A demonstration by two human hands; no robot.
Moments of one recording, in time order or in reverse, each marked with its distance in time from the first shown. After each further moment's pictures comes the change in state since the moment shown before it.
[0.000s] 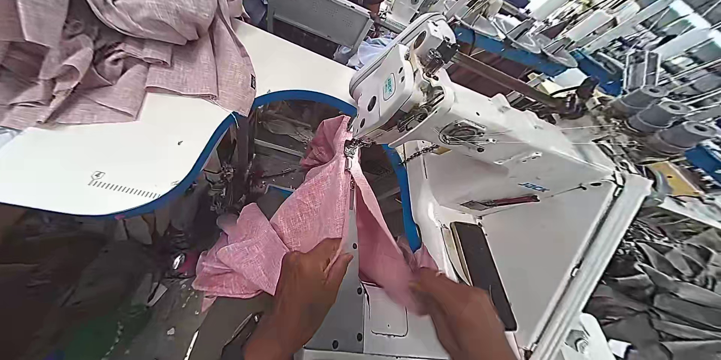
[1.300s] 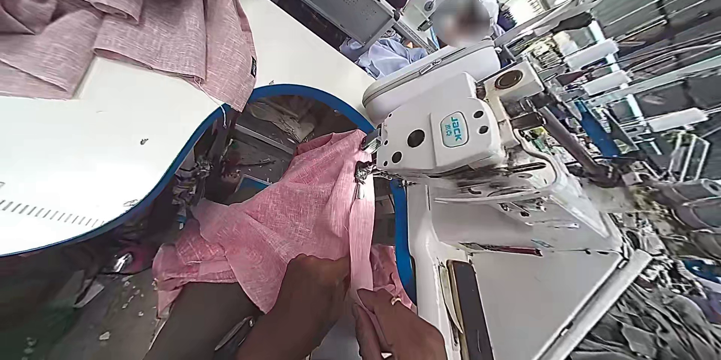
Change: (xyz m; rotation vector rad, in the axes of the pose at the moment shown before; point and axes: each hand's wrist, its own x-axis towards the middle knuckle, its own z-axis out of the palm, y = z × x) left_hand 0.045 -0.041 0.018 -0.031 -0.072 0.175; right_hand 0.075 -0.073 0.032 0.008 0.000 0.100
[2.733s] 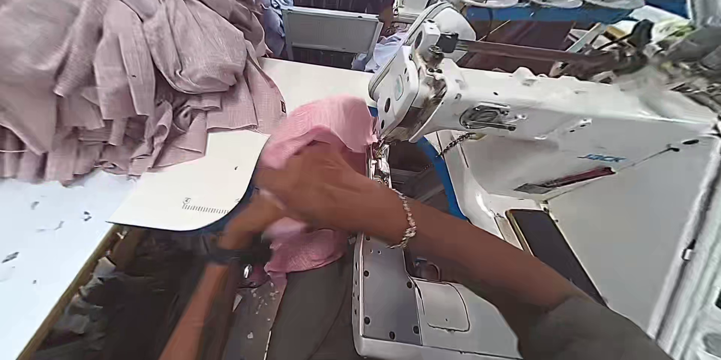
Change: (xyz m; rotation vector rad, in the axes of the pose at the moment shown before) left_hand 0.015 -0.048 -0.163 -0.183 -0.301 -0.152; right_hand 0.142 -0.071 -0.012 0.189 0.026 -0.860
